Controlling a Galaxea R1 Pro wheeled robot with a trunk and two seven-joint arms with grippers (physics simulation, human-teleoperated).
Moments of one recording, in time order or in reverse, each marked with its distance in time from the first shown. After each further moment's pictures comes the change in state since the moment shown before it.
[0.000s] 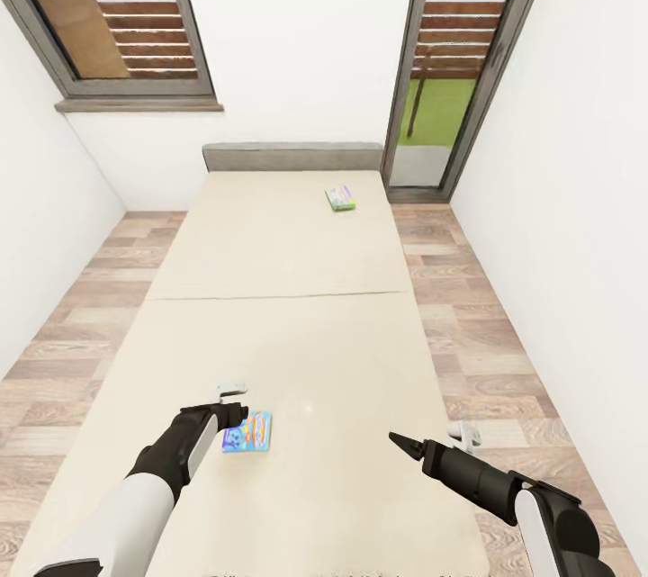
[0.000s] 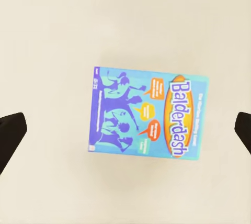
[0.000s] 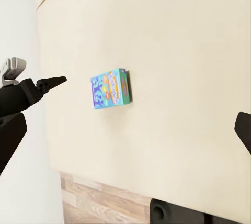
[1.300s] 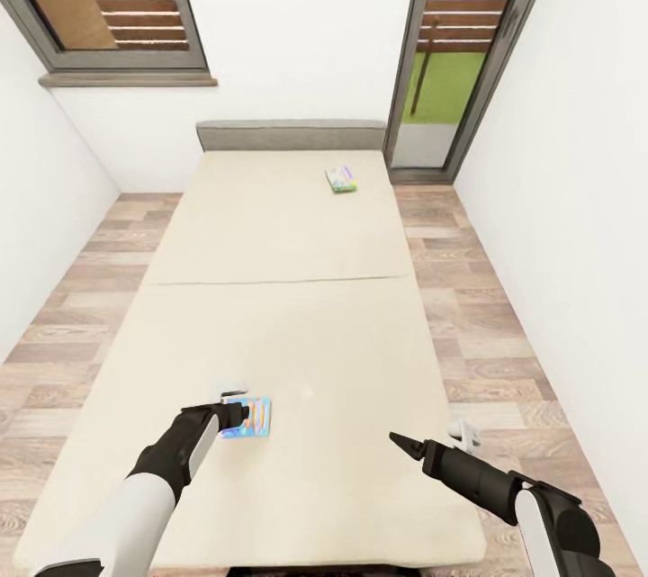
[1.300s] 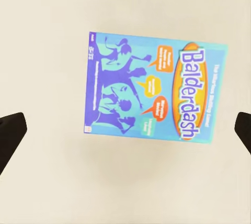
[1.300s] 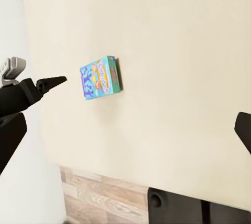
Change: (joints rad) left arm 0.000 -0.003 -0.002 0.000 0.000 -0.002 0.002; right arm 0.000 -0.001 0.000 0.000 0.000 -0.001 0.000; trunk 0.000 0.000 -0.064
